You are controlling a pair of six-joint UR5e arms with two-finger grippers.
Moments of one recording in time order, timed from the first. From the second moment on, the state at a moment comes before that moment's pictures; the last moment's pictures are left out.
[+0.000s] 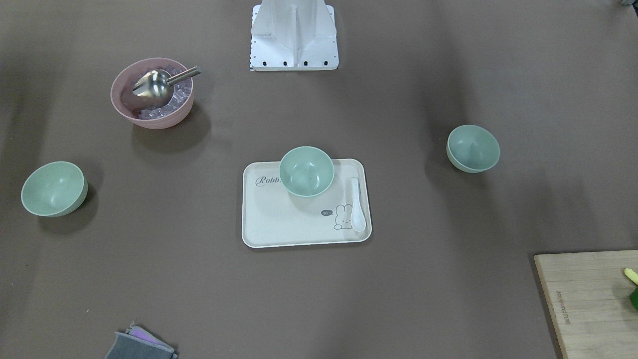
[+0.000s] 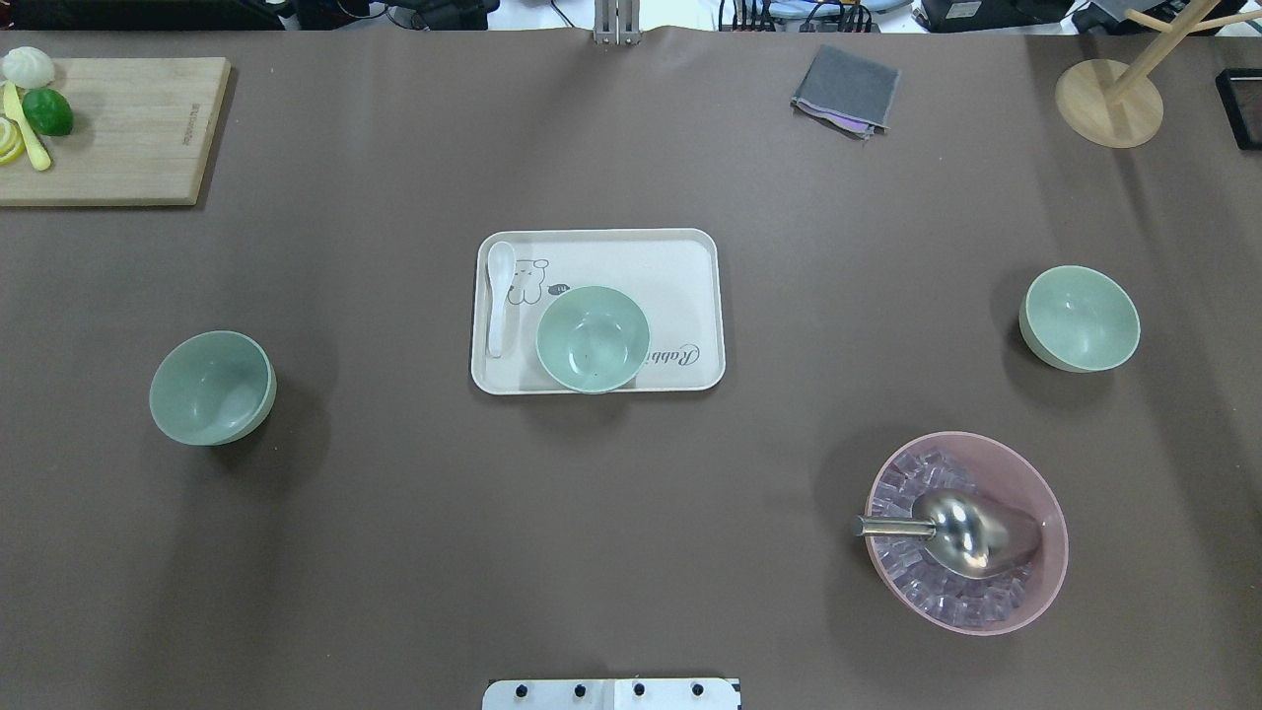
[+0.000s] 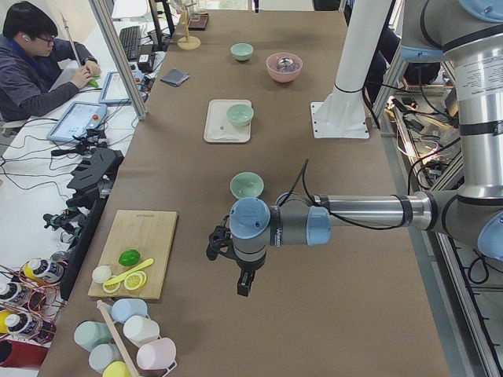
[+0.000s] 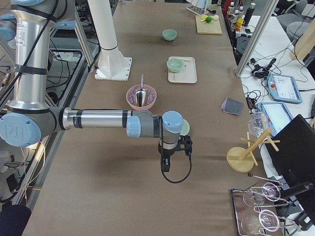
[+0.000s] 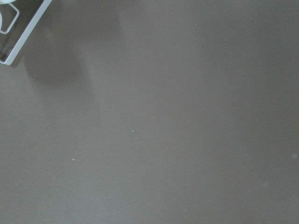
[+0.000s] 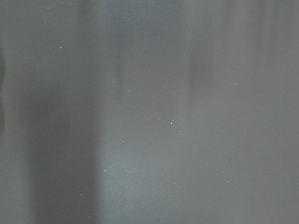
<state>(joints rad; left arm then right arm) -1.62 -1.35 -1.77 -1.56 -2.34 0.29 1.48 -1.71 1.73 -1.60 2.25 -0.01</state>
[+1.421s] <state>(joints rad) -1.62 -1.37 -1.77 -1.59 -2.33 0.34 1.48 -1.67 1.85 -1.53 2.26 0.00</state>
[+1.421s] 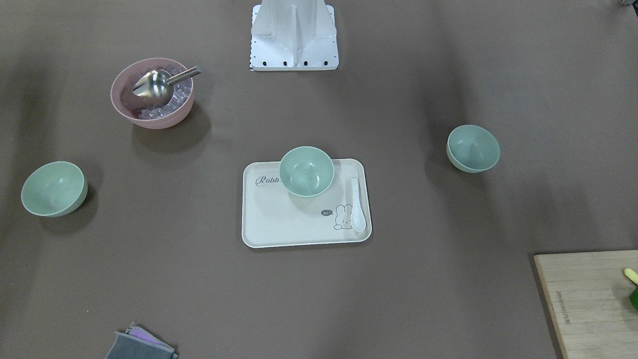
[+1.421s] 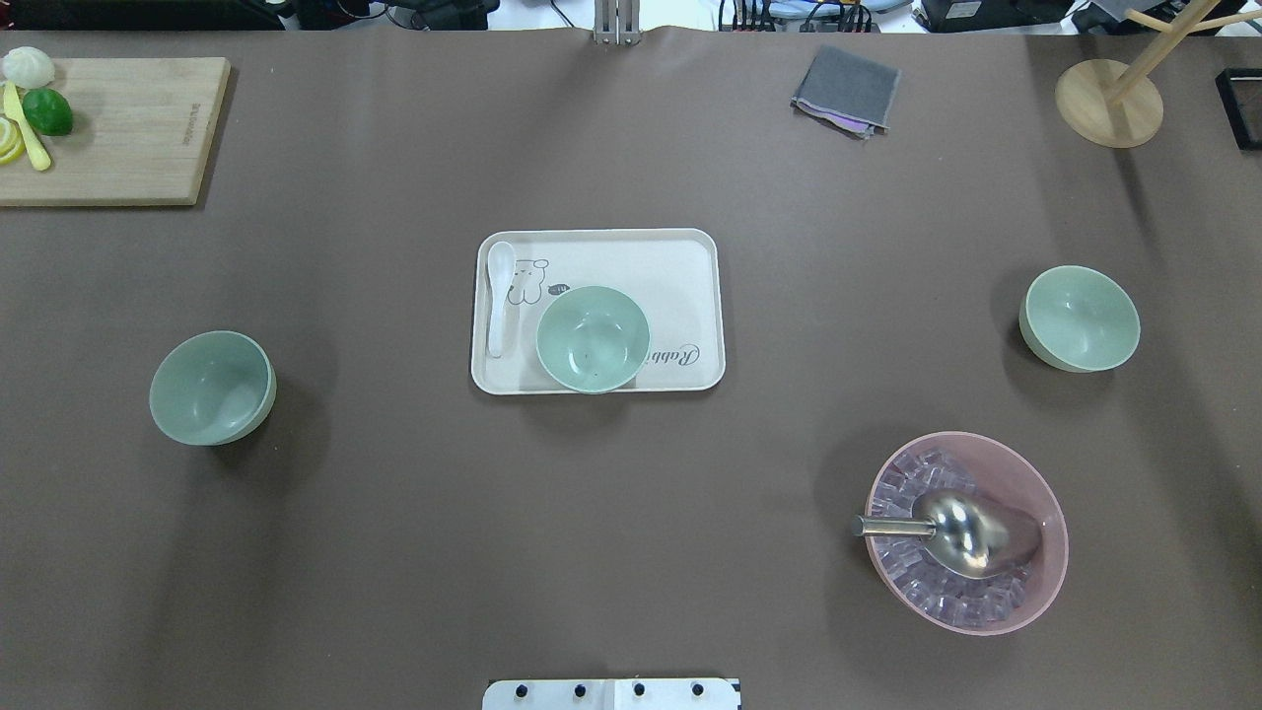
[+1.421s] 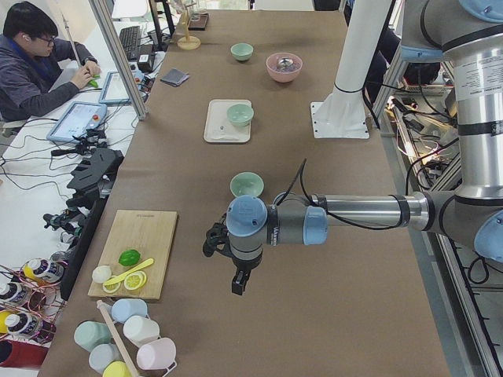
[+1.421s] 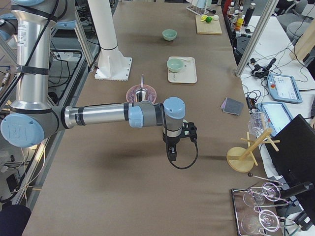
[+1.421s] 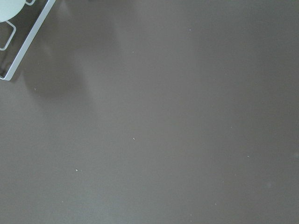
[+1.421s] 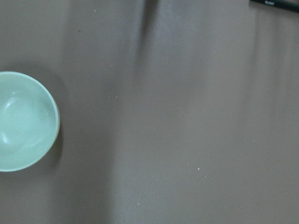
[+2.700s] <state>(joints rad) -1.62 -1.42 -1.65 -2.00 -2.41 0.27 1.43 -1.72 1.79 -1.15 2.31 0.16</state>
